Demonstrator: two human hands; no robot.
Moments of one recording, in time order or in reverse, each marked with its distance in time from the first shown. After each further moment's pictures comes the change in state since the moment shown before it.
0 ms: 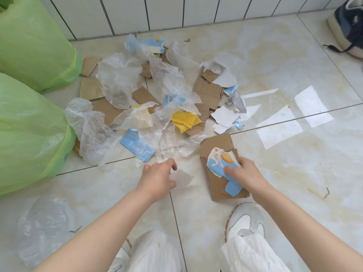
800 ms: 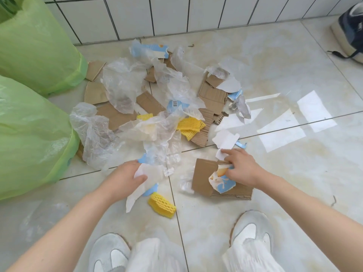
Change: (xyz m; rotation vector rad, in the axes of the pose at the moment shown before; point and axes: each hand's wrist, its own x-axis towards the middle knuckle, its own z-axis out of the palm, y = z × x) left_hand -0.009 -0.075 -0.044 -0.103 0.002 -0.078; right_hand 0.032 -0.030 -0.006 -0.886 -0.177 -0.395
